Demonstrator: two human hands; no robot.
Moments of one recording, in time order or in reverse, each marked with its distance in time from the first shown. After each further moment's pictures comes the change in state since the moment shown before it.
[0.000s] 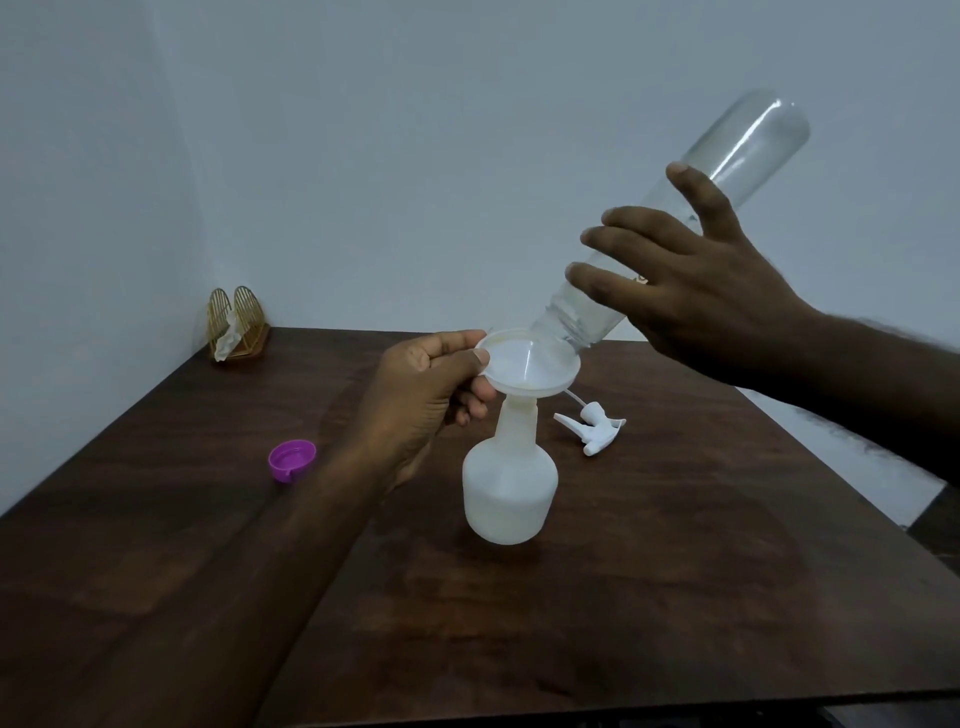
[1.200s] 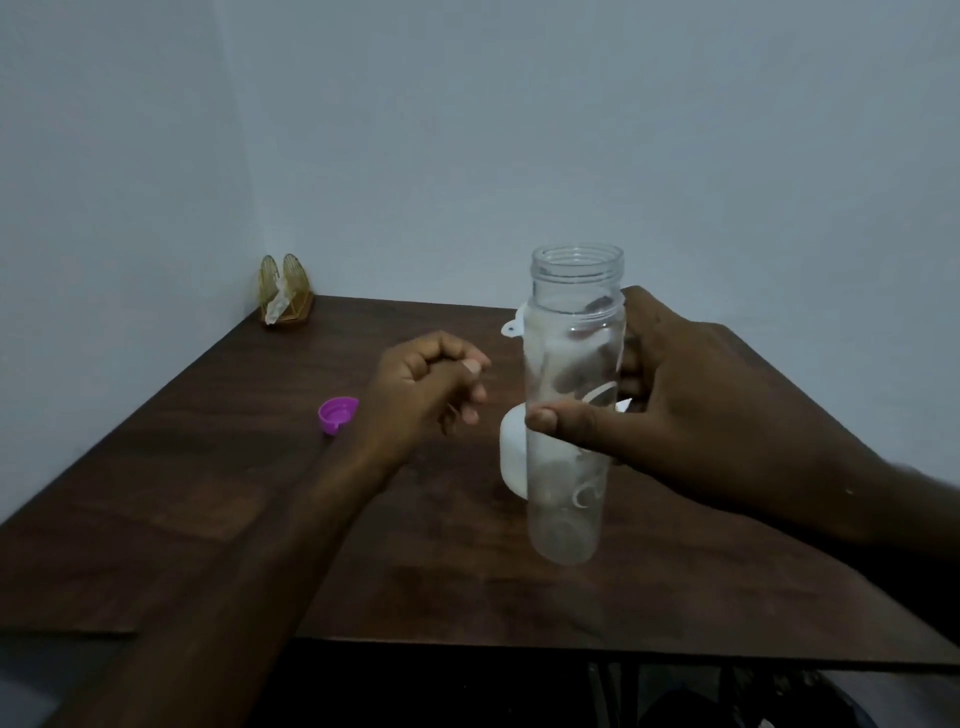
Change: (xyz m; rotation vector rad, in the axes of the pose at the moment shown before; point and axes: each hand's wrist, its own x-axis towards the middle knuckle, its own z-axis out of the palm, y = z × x) left_hand -0.048 -0.003 -0.037 0.248 0.004 0.159; right_hand 0.010 -0.105 -0.090 1.500 -0.145 0.703
